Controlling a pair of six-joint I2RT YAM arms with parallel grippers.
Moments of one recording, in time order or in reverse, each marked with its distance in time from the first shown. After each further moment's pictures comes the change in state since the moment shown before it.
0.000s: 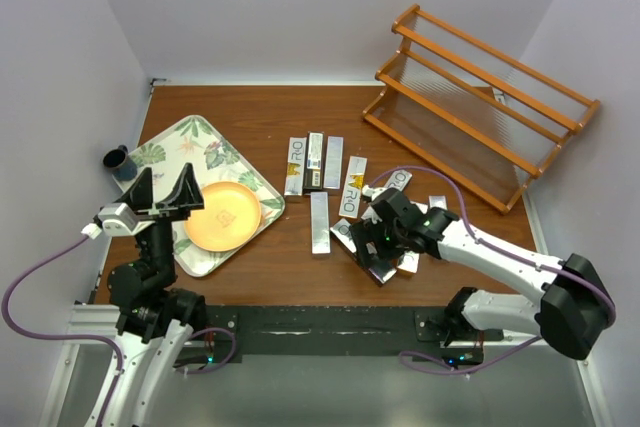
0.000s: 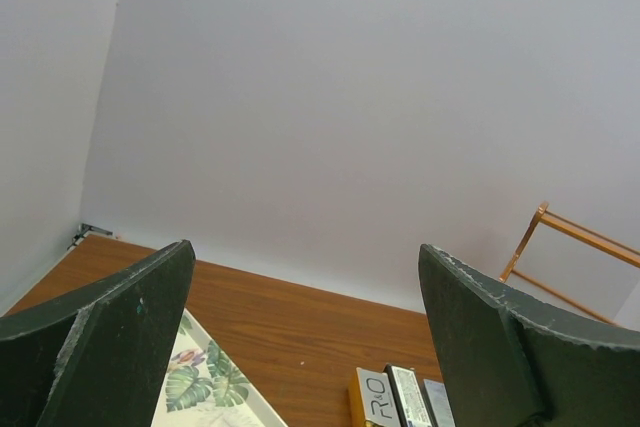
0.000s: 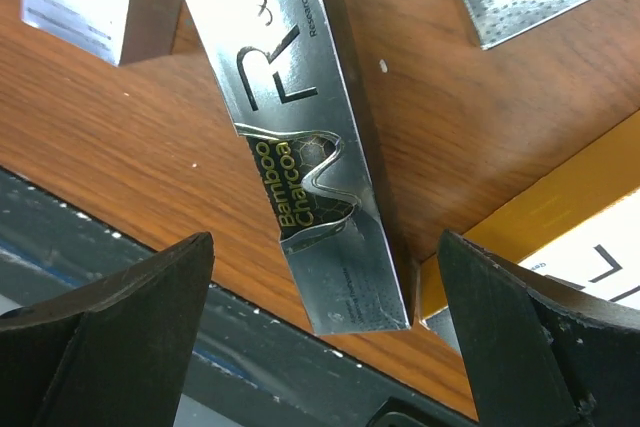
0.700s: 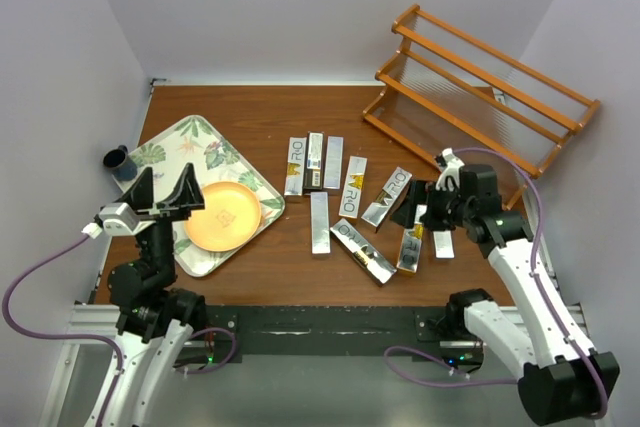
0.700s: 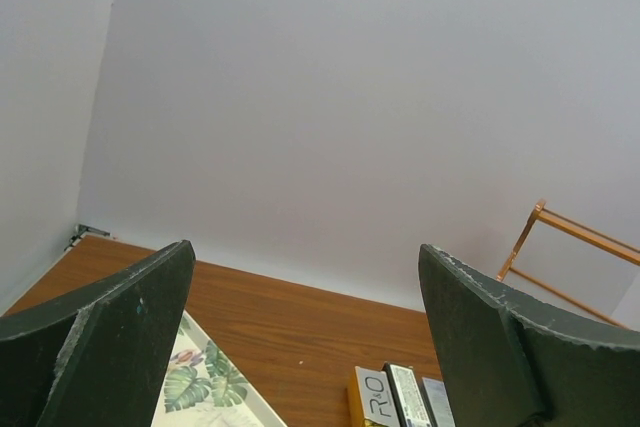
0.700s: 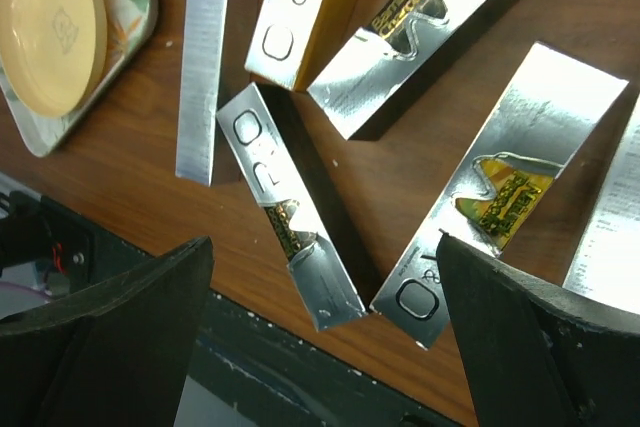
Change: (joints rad) left arm 0.002 0.003 0.000 0.002 0.009 0.002; right arm -0.609 -0.324 0.057 -0.085 -0.365 -0.073
